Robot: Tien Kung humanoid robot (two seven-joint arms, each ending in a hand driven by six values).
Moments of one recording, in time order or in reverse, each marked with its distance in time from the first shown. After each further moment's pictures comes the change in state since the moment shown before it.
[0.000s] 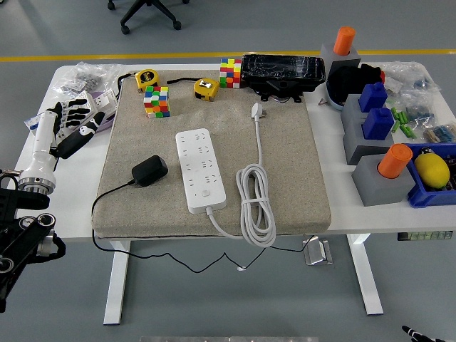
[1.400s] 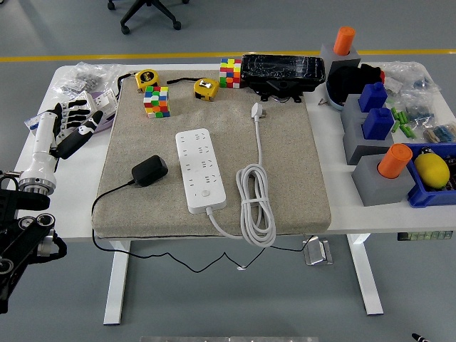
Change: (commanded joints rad) left arm 0.006 -0.015 -0.038 -0.017 0.001 -0.020 0.016; right arm -0.036 -0.009 0.073 -0.001 -0.016 -0.001 -0.007
